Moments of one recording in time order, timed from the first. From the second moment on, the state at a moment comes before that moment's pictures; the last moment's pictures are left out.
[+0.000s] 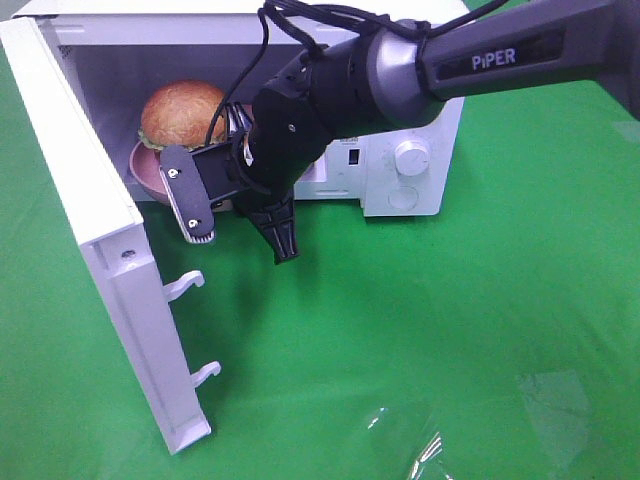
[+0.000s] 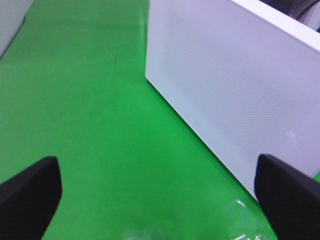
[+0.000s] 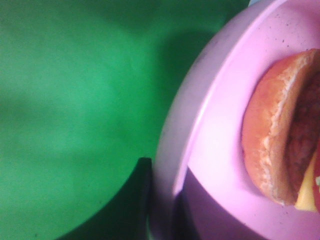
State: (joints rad) left arm 0.05 0.00 -0.52 -0.14 1.07 0.06; right arm 0.78 2.19 -1.56 -0.32 0.33 -1.05
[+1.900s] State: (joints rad) left arm 0.05 0.00 -0.52 -0.14 1.07 0.06; right arm 0.73 1.65 -0.84 -0.31 0.12 -1.08
